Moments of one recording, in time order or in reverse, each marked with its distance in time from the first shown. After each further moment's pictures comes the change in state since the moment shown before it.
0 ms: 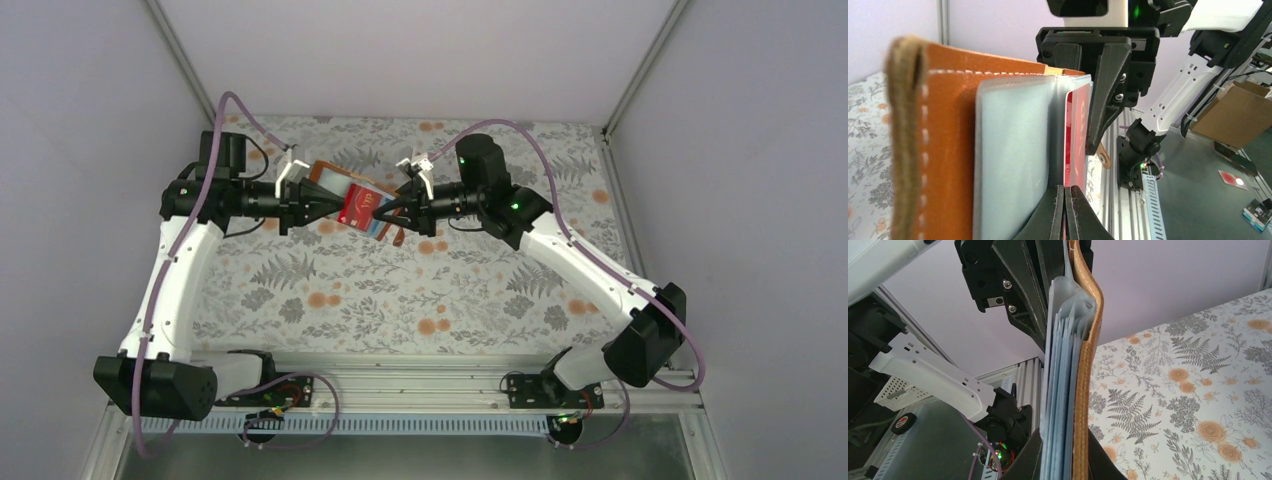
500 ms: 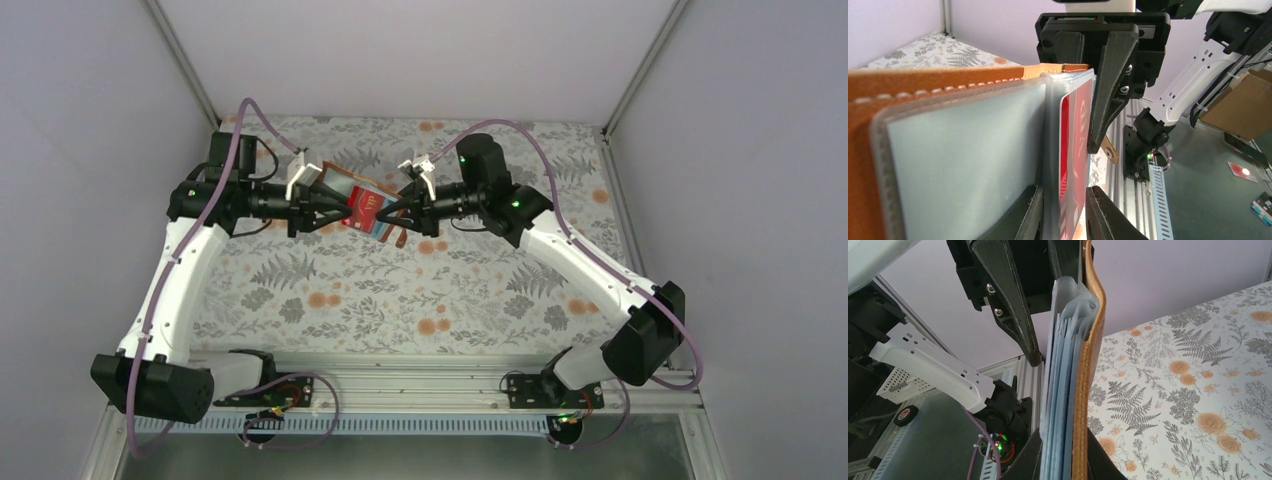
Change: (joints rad) left arm -0.062 -0.008 -0.019 0.045 -0.107 -0.049; right arm -0.011 0.008 0.000 -0.042 -0.026 -0.032
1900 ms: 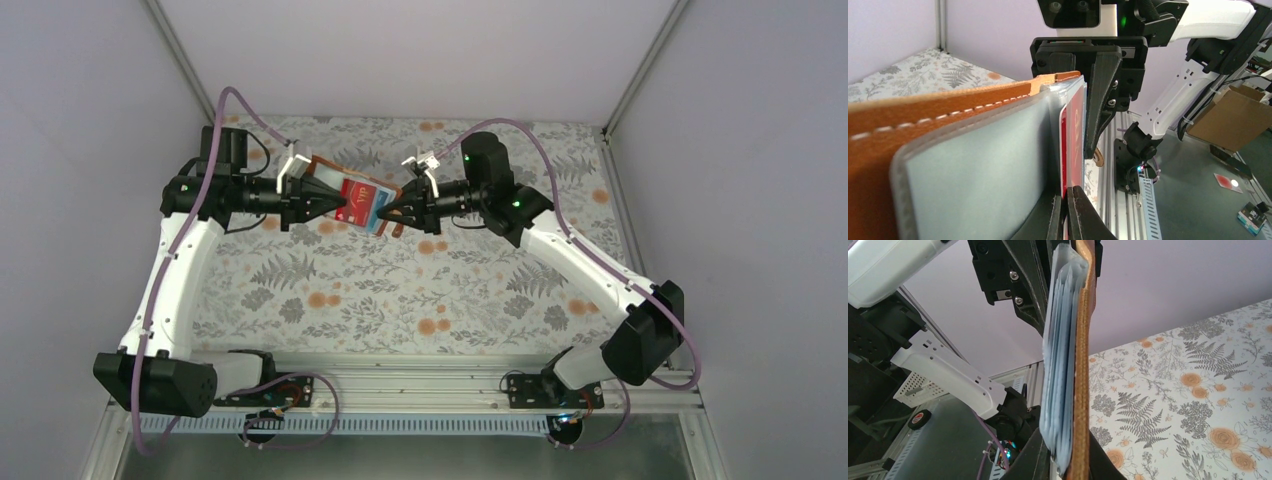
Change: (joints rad) left arm 0.048 0.021 0.043 -0.020 0.098 -0.002; right arm -0.023 0.002 -0.026 0.092 -0.072 0.047
